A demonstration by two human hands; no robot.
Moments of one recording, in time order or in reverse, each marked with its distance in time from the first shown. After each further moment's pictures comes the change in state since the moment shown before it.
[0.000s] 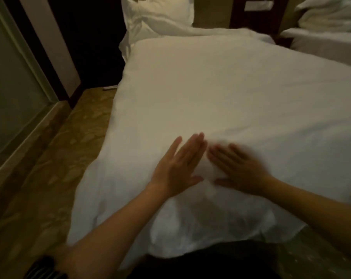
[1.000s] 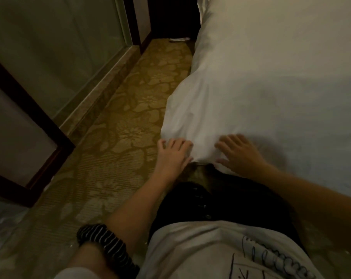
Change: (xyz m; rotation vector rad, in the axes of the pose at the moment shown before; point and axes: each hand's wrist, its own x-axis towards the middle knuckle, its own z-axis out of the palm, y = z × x) left_hand -0.270 0.024 -0.114 -0.074 -0.312 -0.608; right_hand 0.040 -0.234 -0.038 0.347 -0.106 -0.086
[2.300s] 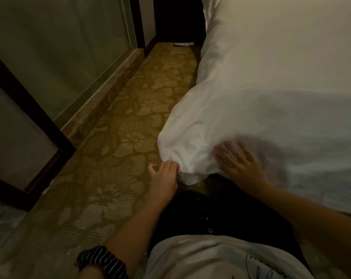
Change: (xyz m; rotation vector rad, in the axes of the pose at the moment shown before) left_hand -0.039 -0.015 0.023 -0.114 -0.041 -0.305; right_hand -0.003 -0.011 0.022 -0.265 0.193 -0.071
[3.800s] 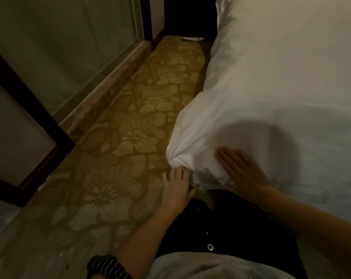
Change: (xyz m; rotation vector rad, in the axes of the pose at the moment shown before) left_hand 0.012 0.020 0.031 0.080 -0.005 0.023; right_hand 0.018 0.018 0.023 0.201 -0.257 -0.009
